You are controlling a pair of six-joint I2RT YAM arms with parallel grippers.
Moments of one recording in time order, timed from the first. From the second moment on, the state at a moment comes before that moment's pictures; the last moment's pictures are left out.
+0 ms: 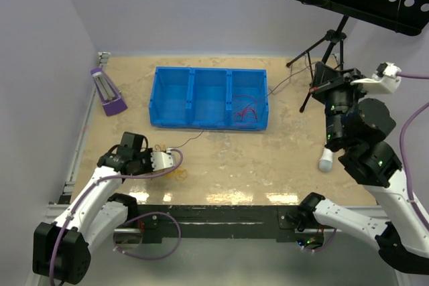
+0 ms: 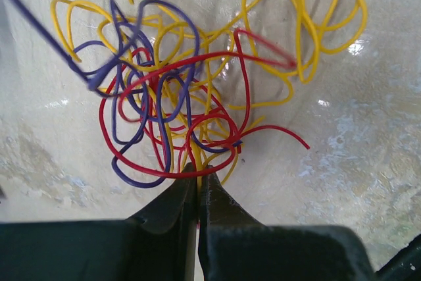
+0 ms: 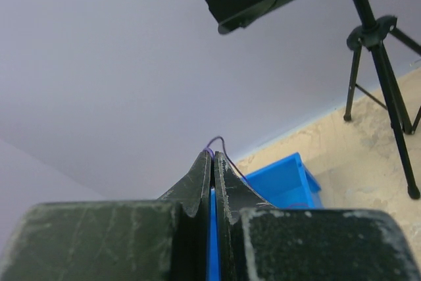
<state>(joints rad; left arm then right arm) -0.22 0.85 0.46 -0.73 0.13 1.11 0.73 0.84 1.35 -0.30 0.87 0.51</state>
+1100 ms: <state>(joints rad) -0.22 0.88 0.68 -0.80 0.28 1.05 0.73 1.08 1.74 -0.18 0.81 0.27</state>
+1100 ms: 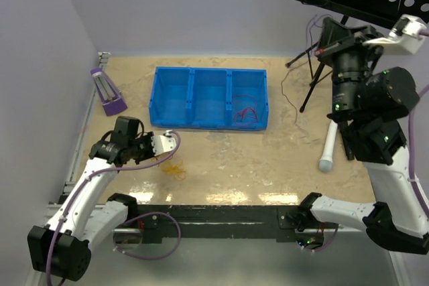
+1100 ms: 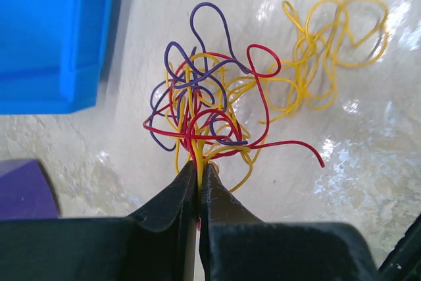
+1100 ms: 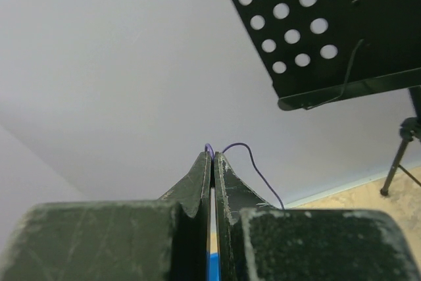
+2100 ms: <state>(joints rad) -0.22 0.82 0.75 -0.96 0.42 1.01 0.73 1.60 2.01 -0.11 0.53 0.30</state>
